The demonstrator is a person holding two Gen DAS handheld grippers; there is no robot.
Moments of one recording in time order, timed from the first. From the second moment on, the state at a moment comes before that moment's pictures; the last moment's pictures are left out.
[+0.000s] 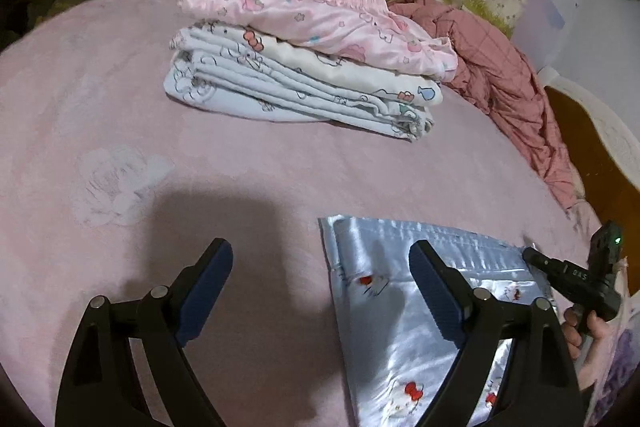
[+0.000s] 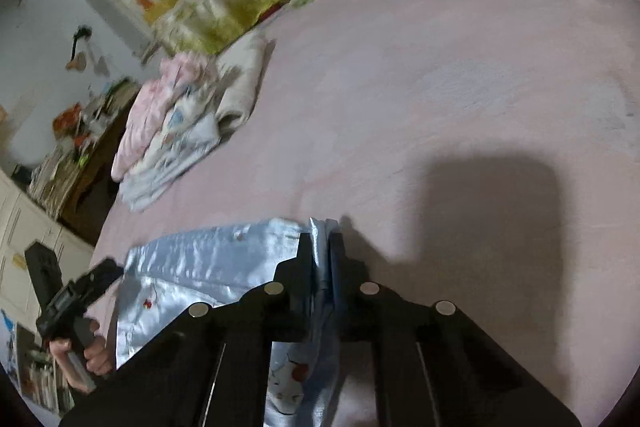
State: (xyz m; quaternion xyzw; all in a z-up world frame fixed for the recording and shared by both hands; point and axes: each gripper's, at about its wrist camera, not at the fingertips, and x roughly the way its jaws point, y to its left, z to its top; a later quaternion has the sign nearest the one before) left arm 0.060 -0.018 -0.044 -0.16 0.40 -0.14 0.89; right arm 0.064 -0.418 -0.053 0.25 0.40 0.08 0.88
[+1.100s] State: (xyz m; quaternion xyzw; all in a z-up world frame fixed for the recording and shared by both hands) left arm 0.119 -0.060 -0.067 -0.16 0.45 -0.28 0.84; right arm 0.062 -0.446 -0.069 0.30 0.41 0.08 0.85
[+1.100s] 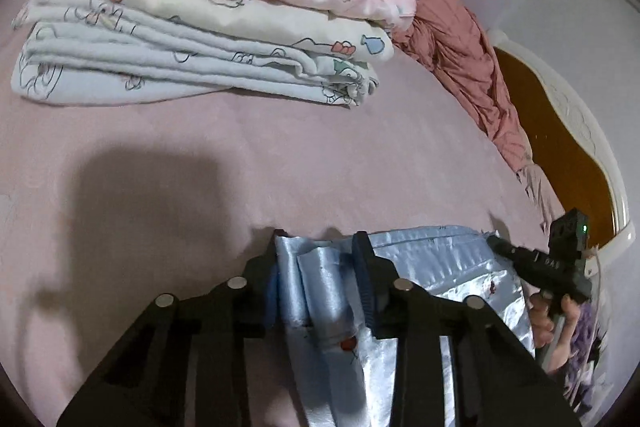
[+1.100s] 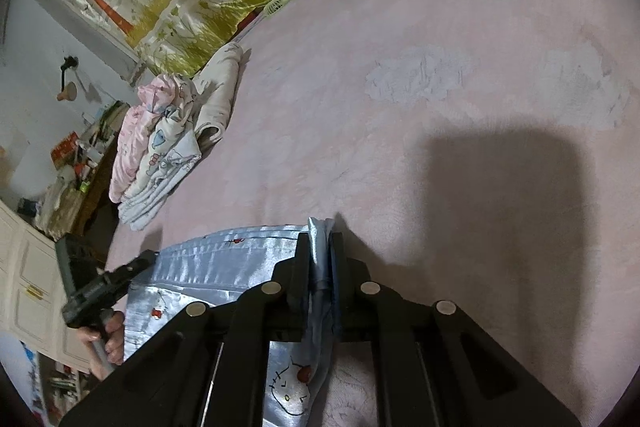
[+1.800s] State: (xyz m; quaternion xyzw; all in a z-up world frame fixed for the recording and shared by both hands) left arm 0.113 -0.034 -0.070 -0.23 0.41 -0.32 0.82; right arm 0.068 -0.451 -0.077 0.37 0.38 0.10 0.84
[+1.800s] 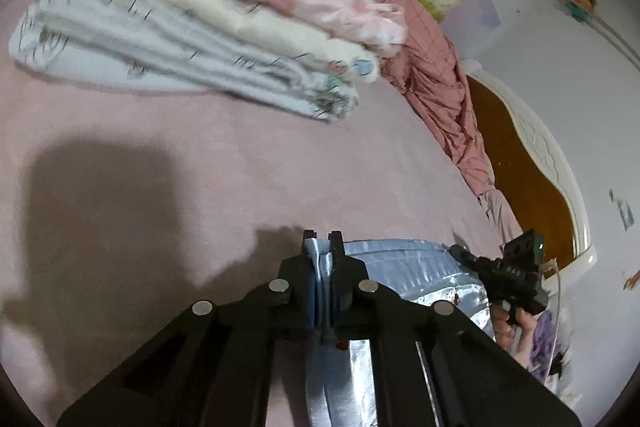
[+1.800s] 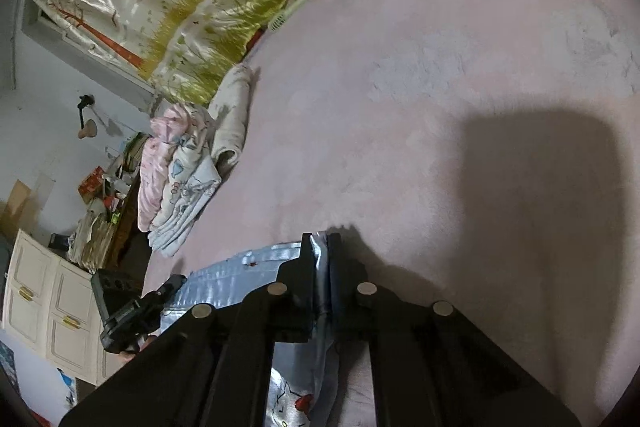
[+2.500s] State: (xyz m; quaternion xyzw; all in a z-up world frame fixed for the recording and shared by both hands) left arm -0.019 -0.030 0.015 -0.14 0.31 -0.40 0.85; right arm -0.043 -0.417 0.021 0.25 0.25 0.20 0.92
